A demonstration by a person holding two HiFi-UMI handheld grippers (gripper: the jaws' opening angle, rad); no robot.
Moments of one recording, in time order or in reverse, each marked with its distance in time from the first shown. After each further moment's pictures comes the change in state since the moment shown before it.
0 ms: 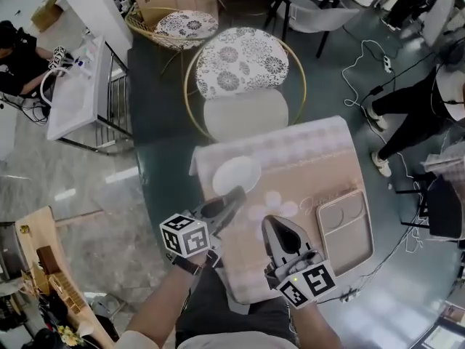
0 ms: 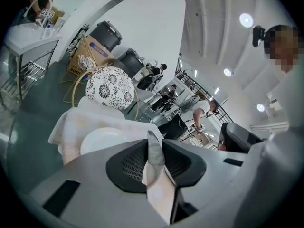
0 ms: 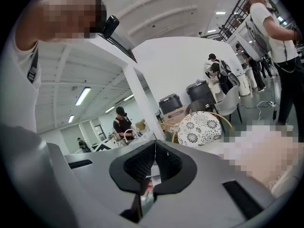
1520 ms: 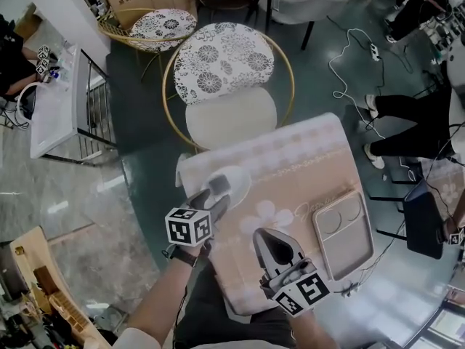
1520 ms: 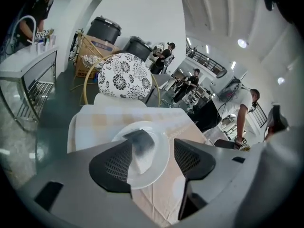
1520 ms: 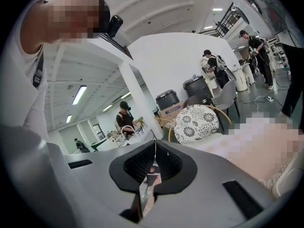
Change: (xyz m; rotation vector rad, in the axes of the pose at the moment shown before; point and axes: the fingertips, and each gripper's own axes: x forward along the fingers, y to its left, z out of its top) left arm 0.061 0.108 -0.019 0.118 0.193 0.263; right arm 0.019 -0.027 -0.035 0.030 0.042 -0.025
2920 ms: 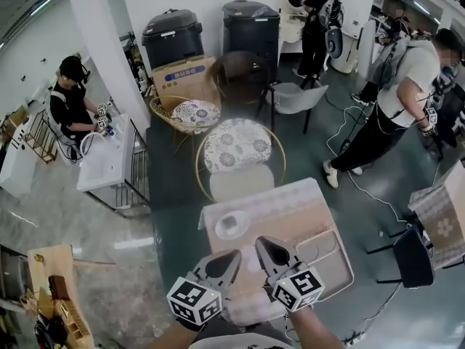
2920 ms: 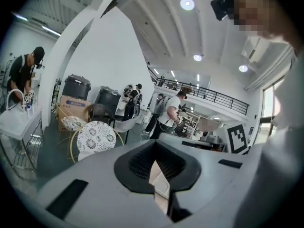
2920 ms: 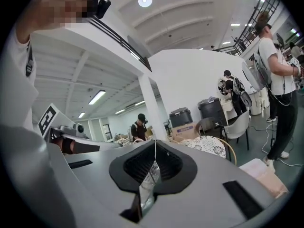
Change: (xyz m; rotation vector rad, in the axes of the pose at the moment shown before) left arm -0.277 -0.297 0.077 0.319 -0.421 -0.132; right arm -0.095 0.085 0.146 -0.173 -0.129 0.114
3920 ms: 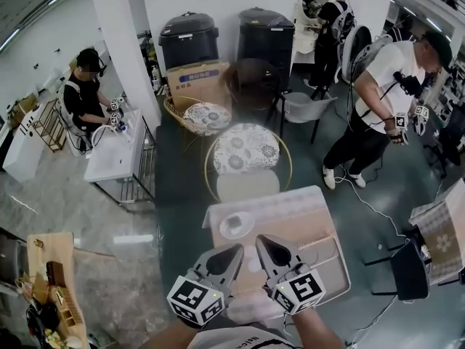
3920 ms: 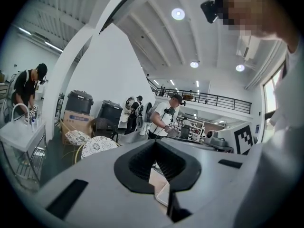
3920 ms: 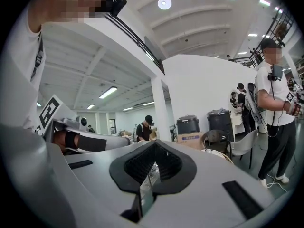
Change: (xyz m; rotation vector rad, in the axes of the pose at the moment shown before) left arm -0.026 -0.016 0.040 0.068 -0.142 0.054; right arm -0.005 0.040 0.041 -0.173 -0.033 0.073
